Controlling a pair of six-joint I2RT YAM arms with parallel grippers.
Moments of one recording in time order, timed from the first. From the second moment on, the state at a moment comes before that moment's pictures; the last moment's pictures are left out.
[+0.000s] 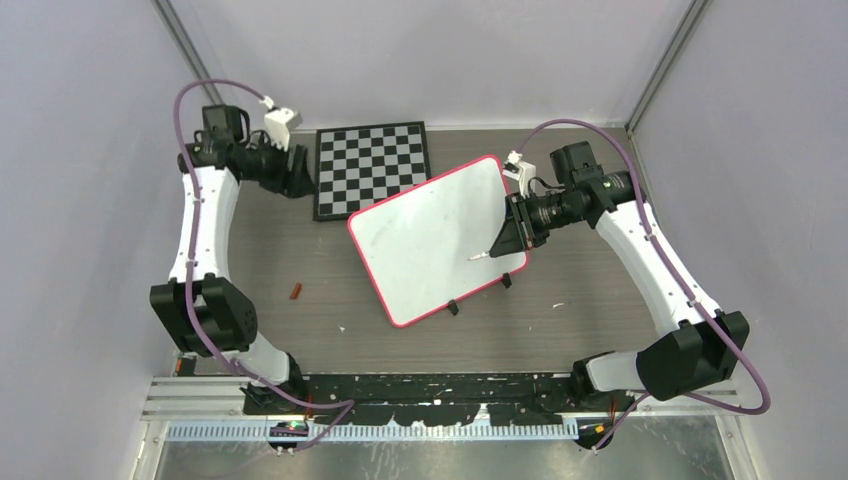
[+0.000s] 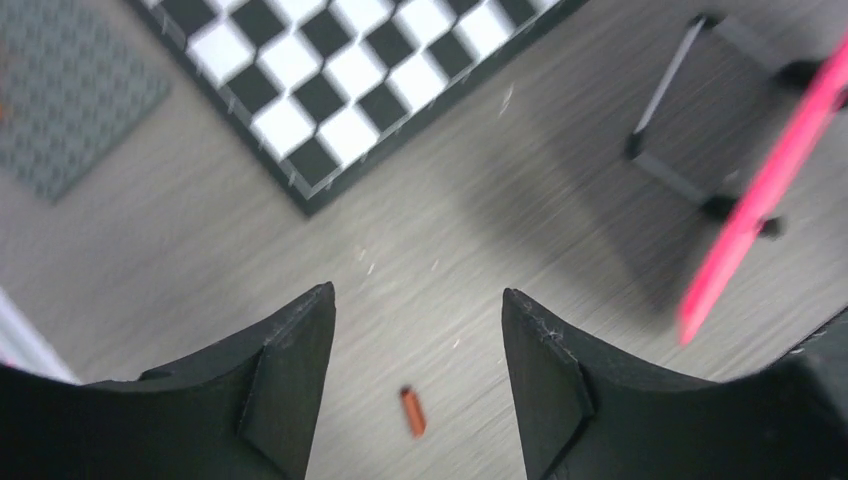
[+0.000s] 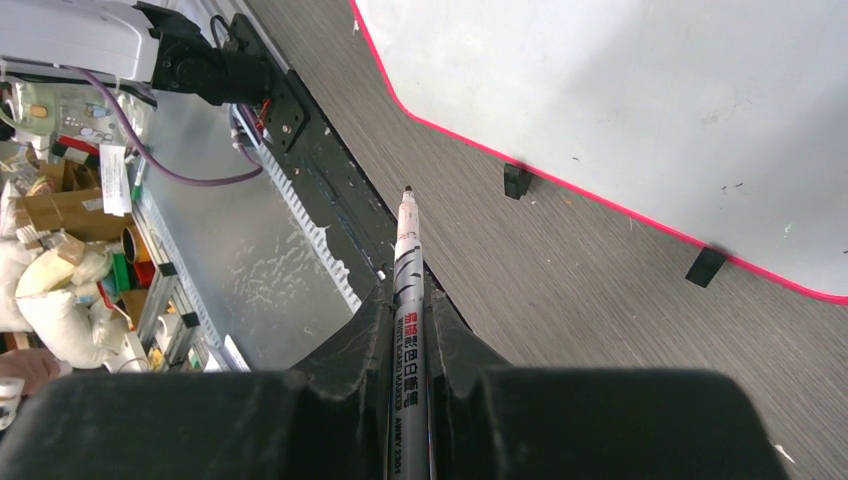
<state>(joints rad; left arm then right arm) 0.13 1.55 1.57 -1.00 0.52 0.51 0.28 1.35 1.36 -1.09 -0.82 -0.08</state>
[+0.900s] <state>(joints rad) -0.27 1.91 1.86 -0.99 0.96 0.21 0.28 1.31 1.37 -1.10 -0.83 -0.09</state>
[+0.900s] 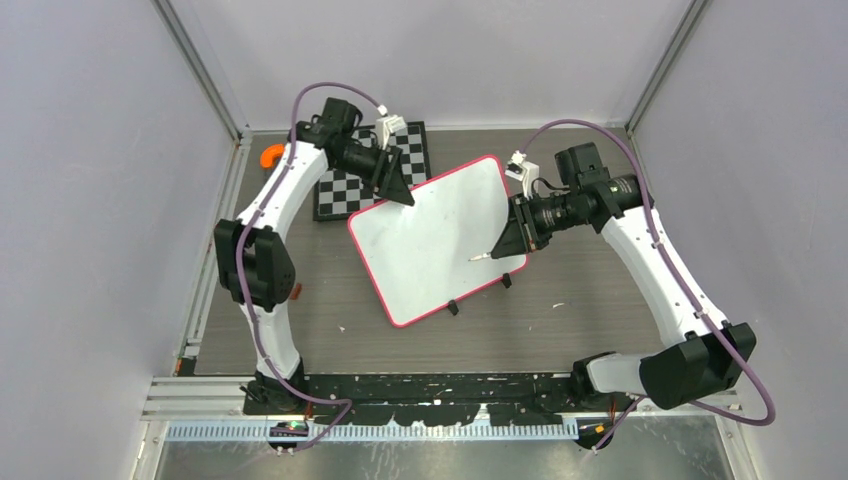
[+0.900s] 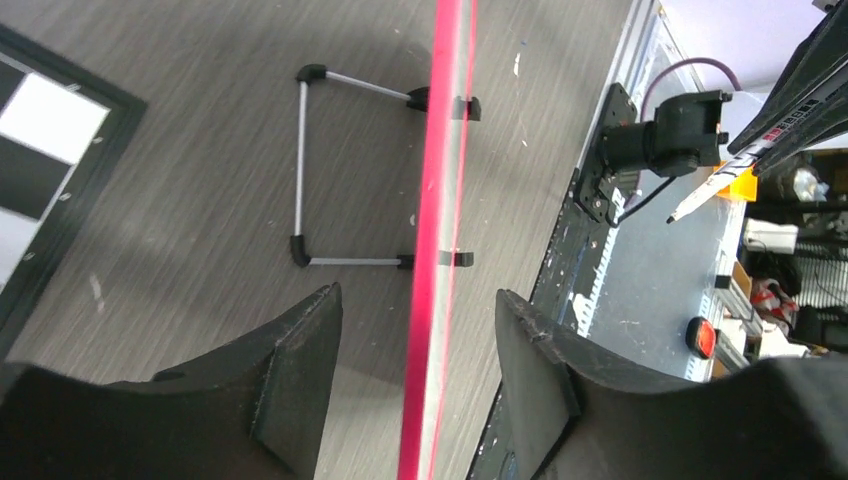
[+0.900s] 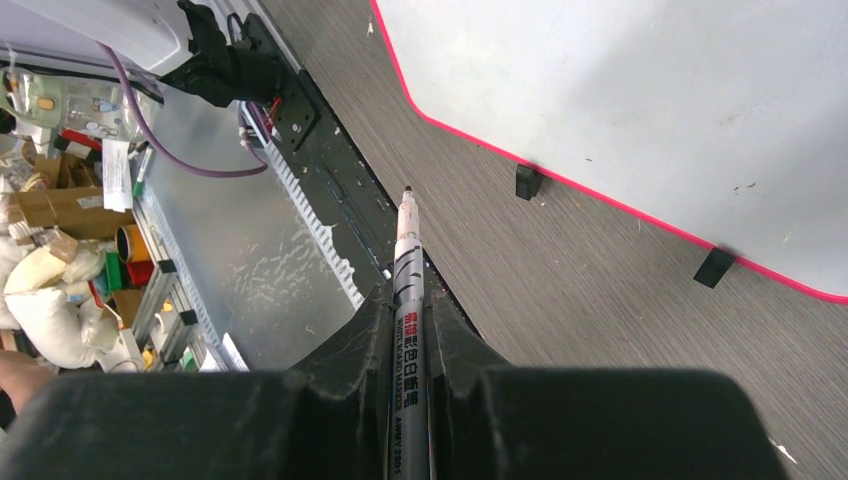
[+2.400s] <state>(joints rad) -0.45 2.08 2.04 -0.98 1.00 0.15 0.28 1.28 1.37 -1.15 -0.84 -0.14</state>
